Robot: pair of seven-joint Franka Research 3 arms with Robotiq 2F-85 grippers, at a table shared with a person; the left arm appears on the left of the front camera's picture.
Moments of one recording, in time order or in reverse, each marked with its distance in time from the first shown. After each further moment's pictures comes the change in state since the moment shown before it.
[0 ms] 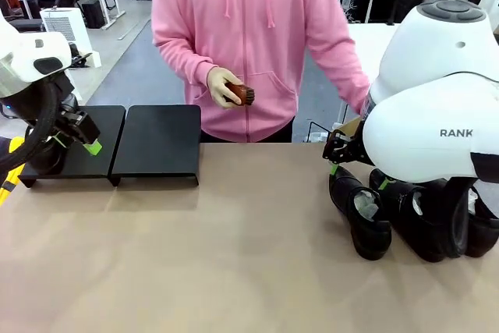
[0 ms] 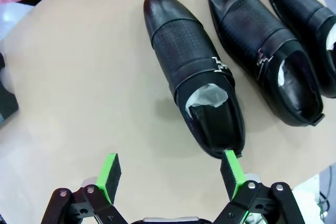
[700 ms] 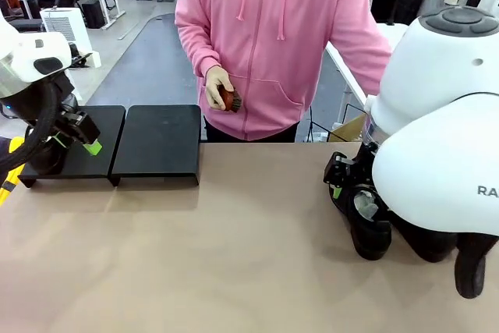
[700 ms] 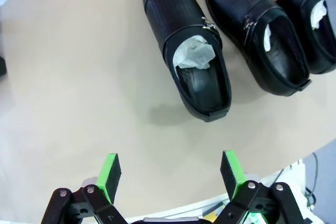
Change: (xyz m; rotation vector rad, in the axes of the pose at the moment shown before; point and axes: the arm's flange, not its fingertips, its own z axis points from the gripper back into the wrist) left arm 0.000 0.000 0.000 0.000 0.000 0.000; right arm -0.060 -0.009 0.019 -0.049 -0.008 0.089
